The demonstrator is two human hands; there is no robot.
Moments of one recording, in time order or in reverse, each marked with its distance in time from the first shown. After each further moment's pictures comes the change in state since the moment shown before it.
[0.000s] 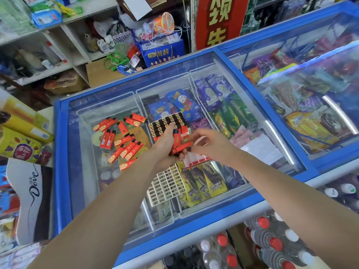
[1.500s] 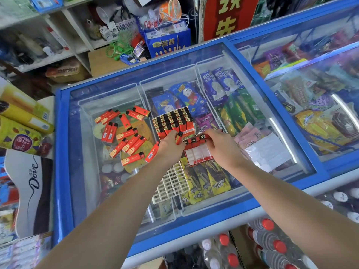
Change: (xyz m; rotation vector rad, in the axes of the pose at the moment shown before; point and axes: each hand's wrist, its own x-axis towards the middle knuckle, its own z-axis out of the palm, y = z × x) left_hand 0.028 -0.028 -0.017 0.771 0.252 0.341; right_hand 0.019 0.057 0.014 -0.620 0.170 -0.094
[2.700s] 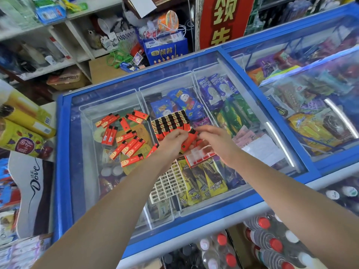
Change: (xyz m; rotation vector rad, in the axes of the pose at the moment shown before) left_hand -0.021 0.026 -0.001 -0.561 -0.148 -0.037; right_hand -0.005 -0.031 -0.031 0.989 -0.119 0.321
